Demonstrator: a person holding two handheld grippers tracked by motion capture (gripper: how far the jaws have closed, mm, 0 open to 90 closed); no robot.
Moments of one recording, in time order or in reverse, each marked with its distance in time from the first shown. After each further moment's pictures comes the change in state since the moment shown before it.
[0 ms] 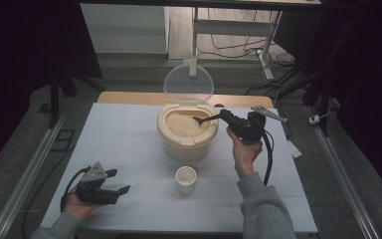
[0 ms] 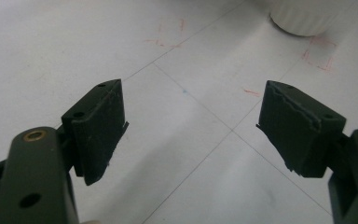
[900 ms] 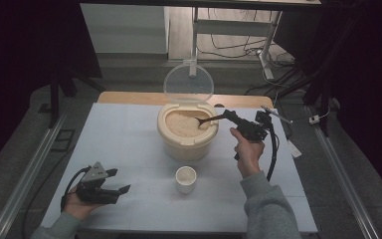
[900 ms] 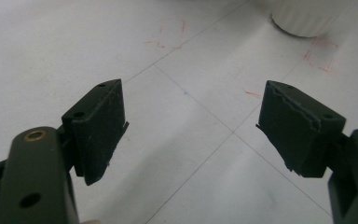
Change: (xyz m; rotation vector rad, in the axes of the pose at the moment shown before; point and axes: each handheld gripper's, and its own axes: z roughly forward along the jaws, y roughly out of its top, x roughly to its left) left arm 0.000 0.001 0.000 0.000 0.006 0.003; right arm -0.022 0.000 -0.003 0.011 0.042 0.355
